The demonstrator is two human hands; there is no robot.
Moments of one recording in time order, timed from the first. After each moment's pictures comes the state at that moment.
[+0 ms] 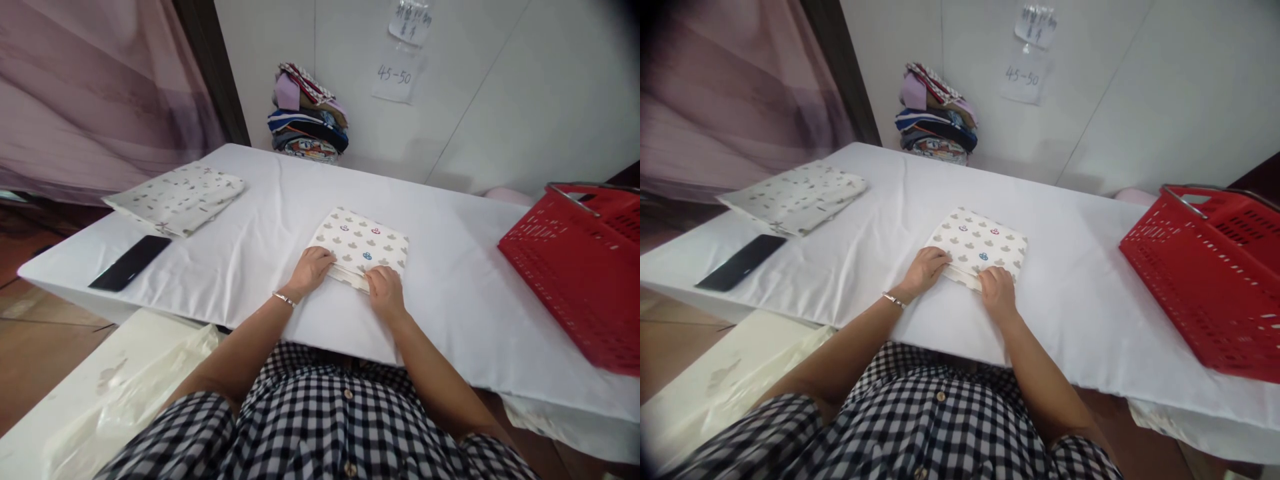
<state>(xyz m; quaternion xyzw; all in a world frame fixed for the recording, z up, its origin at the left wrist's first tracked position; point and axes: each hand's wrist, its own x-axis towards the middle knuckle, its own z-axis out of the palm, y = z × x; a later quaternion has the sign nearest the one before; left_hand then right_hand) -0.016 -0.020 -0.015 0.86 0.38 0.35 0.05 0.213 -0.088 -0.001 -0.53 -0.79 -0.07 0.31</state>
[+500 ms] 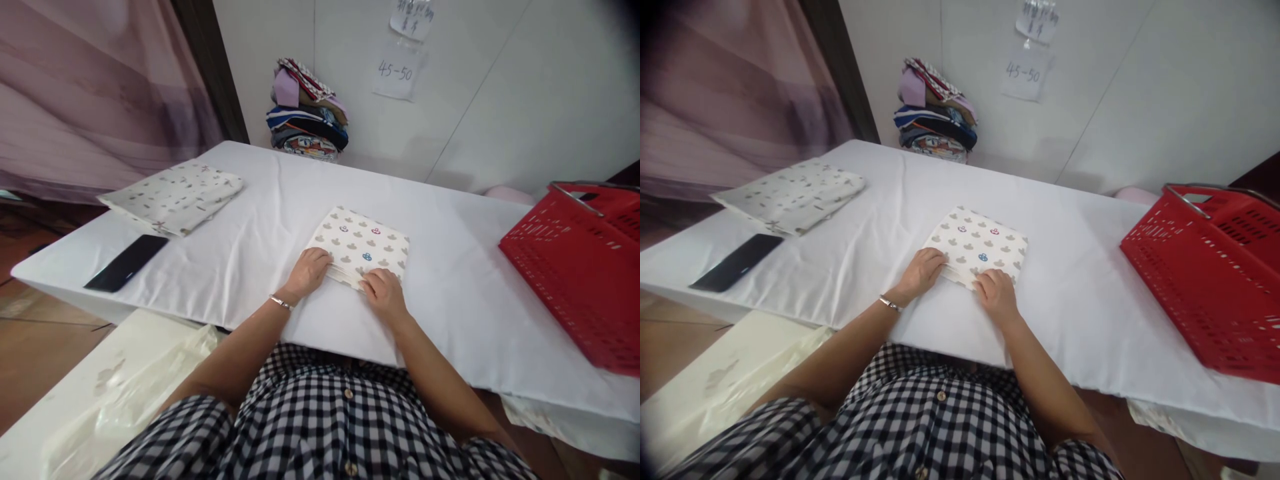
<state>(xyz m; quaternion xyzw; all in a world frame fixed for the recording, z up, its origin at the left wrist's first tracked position) -0.021 -0.026 -0.013 0.87 0.36 0.34 0.02 0.218 -0.091 -0.006 -0.52 -0.81 -0.03 0.28</state>
